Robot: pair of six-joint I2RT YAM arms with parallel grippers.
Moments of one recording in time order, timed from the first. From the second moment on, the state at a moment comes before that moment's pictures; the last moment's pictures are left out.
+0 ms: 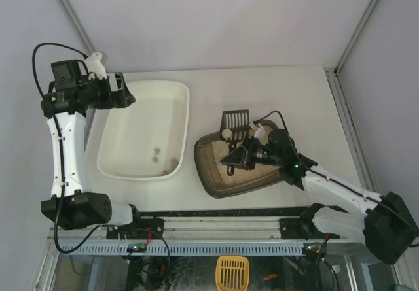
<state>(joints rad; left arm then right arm) 0.18 1.36 1.65 -0.99 0.42 0.07 0.65 1.00 0.48 0.19 -0.55 1.18</state>
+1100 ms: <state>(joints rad) 0.73 1.34 1.66 -1.15 0.58 -0.13 1.21 2.28 2.26 -1.10 0.38 0.36</state>
